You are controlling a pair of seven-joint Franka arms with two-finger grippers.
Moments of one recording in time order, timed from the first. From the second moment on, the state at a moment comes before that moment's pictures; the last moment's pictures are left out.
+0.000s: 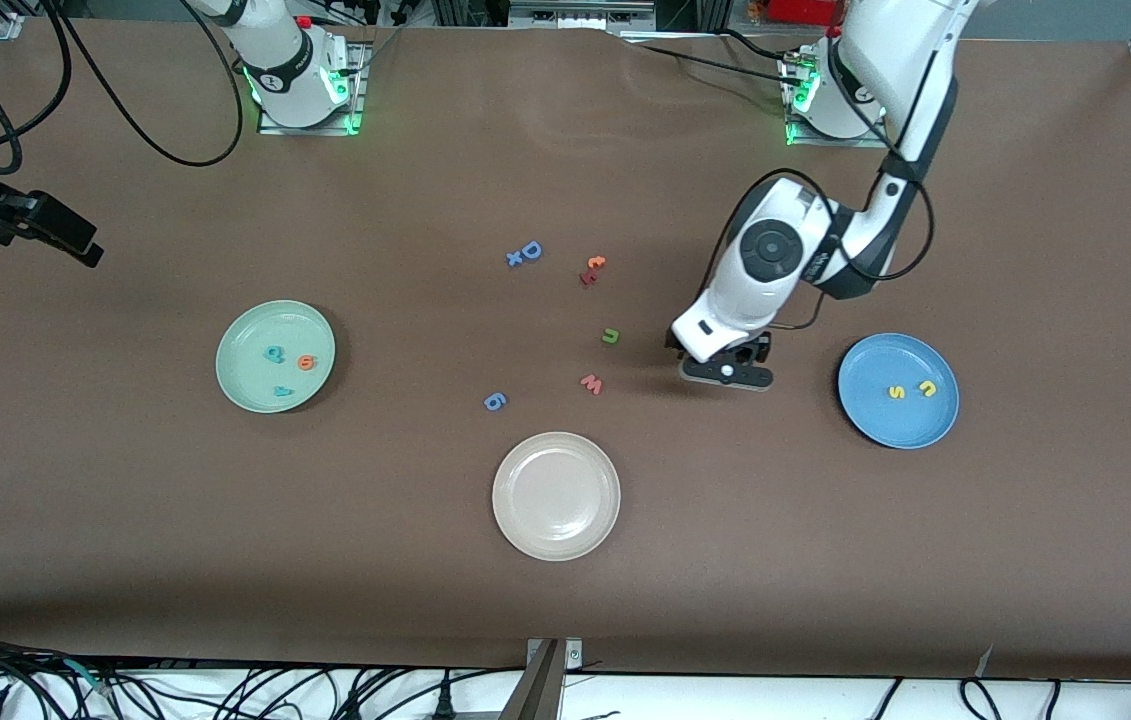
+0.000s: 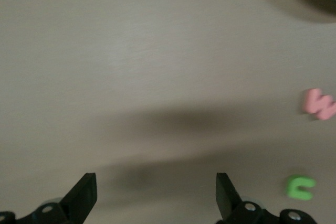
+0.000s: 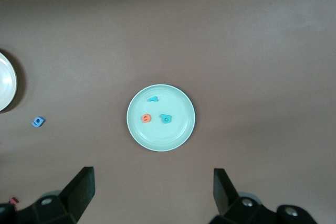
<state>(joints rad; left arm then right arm) -0.46 0.50 -0.07 -1.93 0.04 2.45 -0.41 0.34 0.05 -0.30 -1.49 -0.02 1.57 0.29</state>
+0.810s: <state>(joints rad) -0.65 0.65 -0.07 -1.78 0.08 2.45 -0.66 0.34 0.04 -0.30 -1.49 -0.02 1.59 0.32</state>
